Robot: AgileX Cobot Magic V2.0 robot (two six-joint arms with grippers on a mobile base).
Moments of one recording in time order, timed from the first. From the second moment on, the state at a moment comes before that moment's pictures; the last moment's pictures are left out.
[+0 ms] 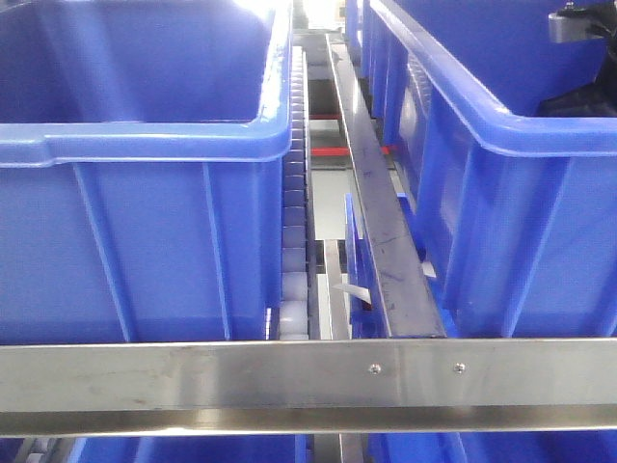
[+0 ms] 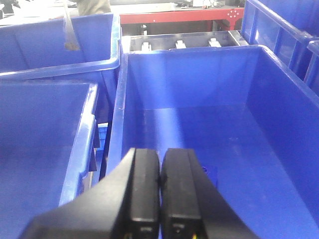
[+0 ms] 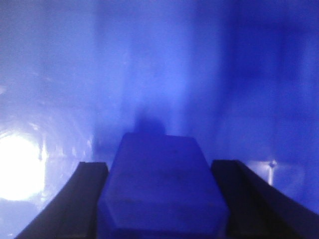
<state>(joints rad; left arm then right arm) -0.26 0.38 -0.67 0.42 0.53 -0.37 0.04 1.77 -1.25 -0.13 0.57 0.10</state>
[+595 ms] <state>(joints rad) -0.26 0.38 -0.67 0.40 0.54 -0.37 0.04 1.57 -1.25 -0.13 0.66 0.10</state>
